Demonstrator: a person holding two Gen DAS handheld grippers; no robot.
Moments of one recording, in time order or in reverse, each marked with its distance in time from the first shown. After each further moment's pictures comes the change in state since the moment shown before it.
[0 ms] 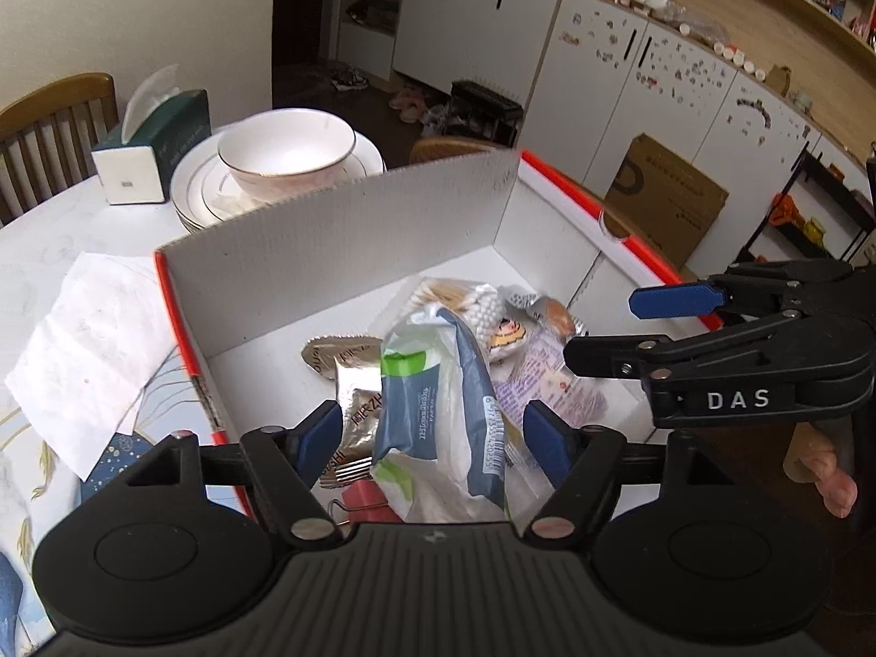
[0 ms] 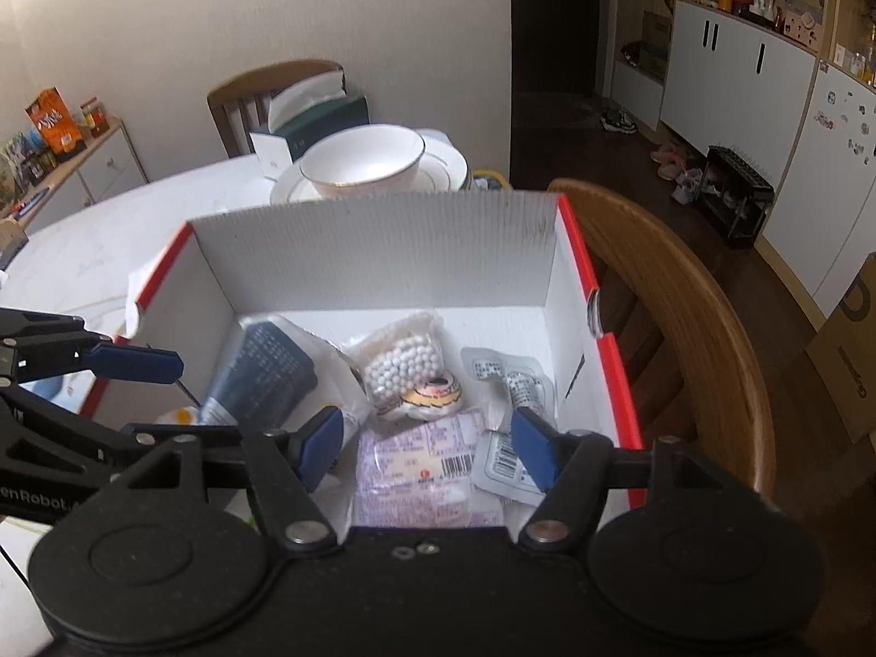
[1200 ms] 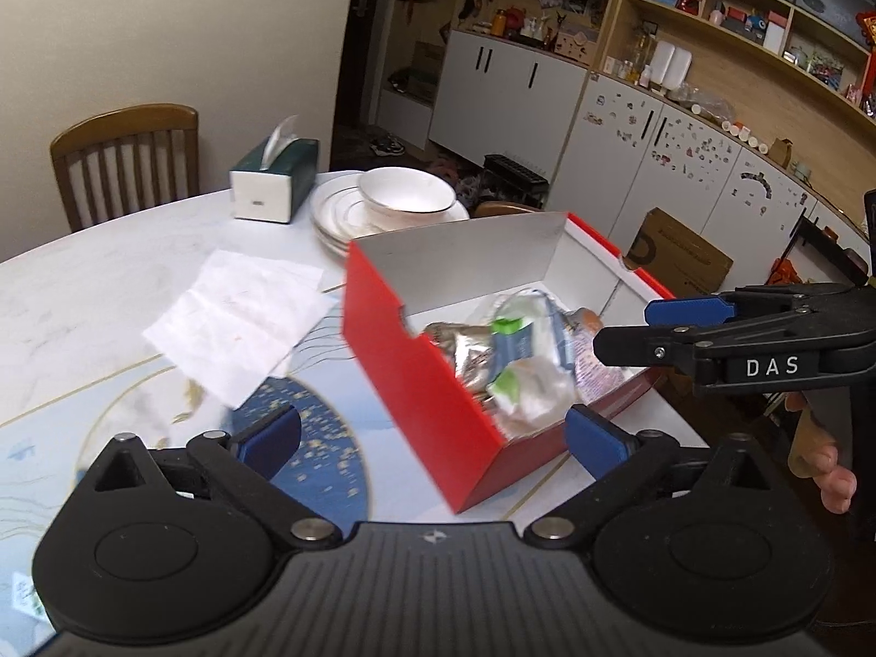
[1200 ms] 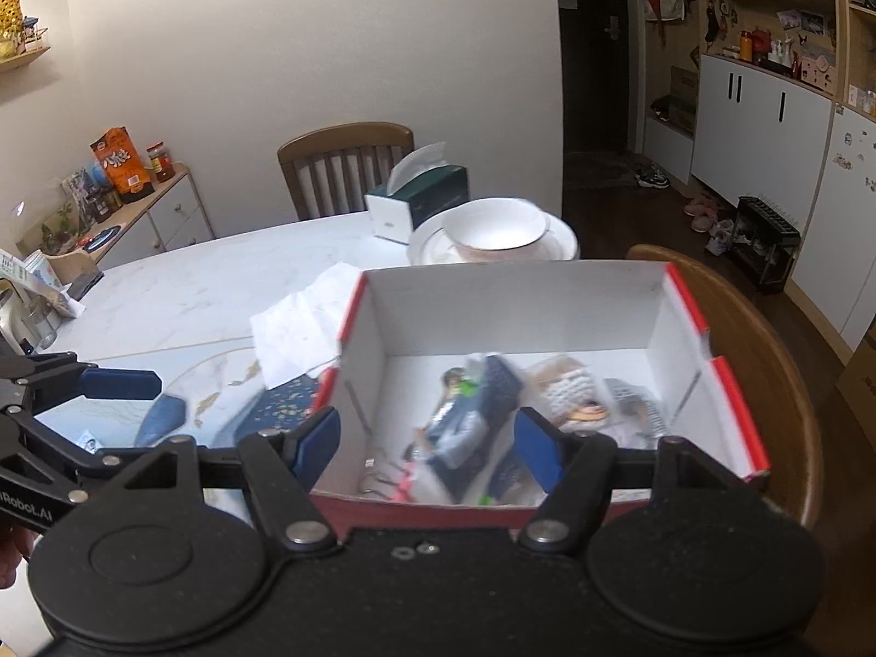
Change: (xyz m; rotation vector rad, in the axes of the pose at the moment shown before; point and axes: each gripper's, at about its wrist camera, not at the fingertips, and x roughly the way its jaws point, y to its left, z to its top) left arm -0.129 0.068 -0.075 -0.059 -0.164 0.029; right arm -0.056 0.113 -0.015 -0.007 -0.118 0.065
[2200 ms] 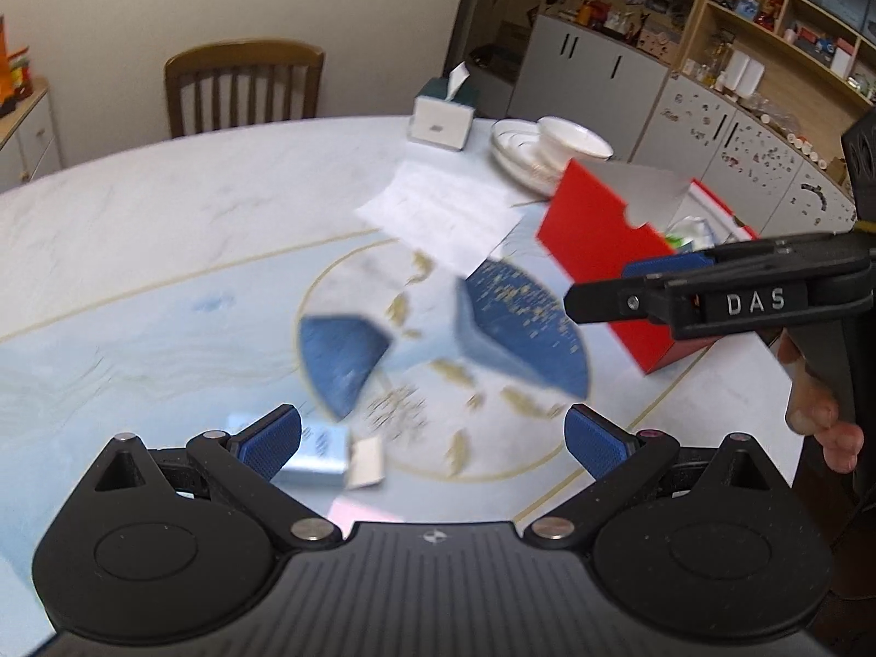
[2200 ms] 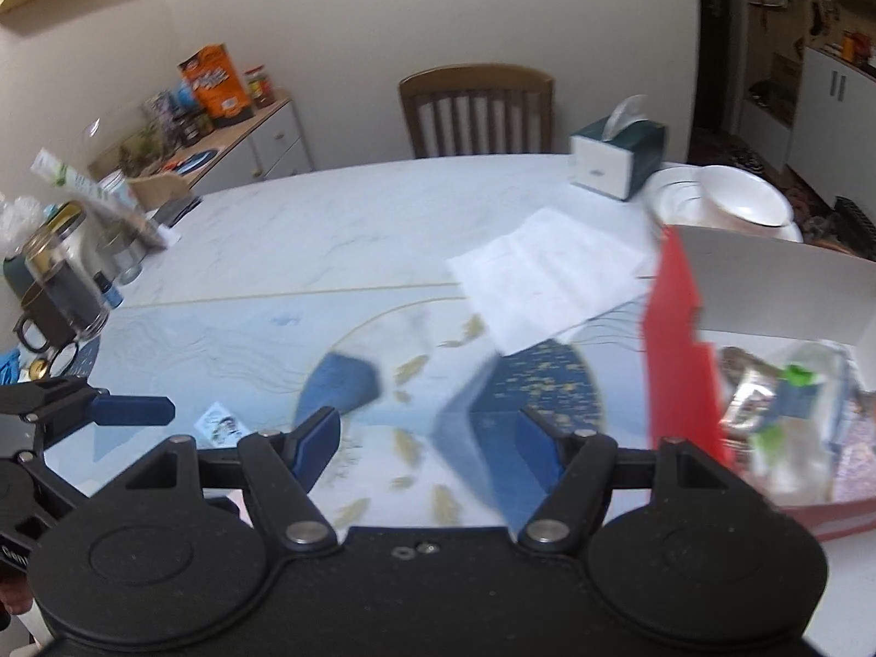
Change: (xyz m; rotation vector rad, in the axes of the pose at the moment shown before) left arm -0.070 0.155 -0.093 -0.118 0.061 0.087; right arm 0.079 0.191 -0.010 -0.105 0.121 0.136
